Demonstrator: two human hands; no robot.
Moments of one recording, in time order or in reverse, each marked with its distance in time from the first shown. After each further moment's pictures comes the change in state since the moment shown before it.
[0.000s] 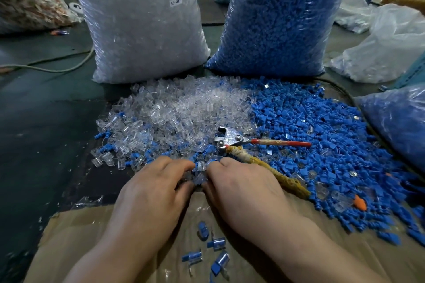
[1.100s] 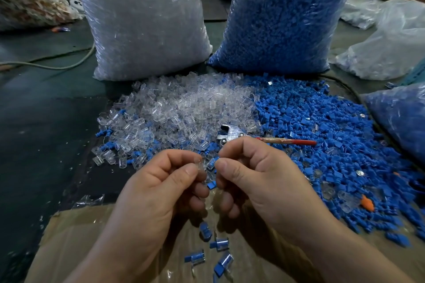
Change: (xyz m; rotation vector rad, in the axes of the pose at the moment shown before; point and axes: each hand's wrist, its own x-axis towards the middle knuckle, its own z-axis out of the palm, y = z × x) left_hand -0.005 0.007 0.007 -1.407 -0.067 -0.337; right_hand -0.014 0.009 -0.022 1.406 -0.011 0.227
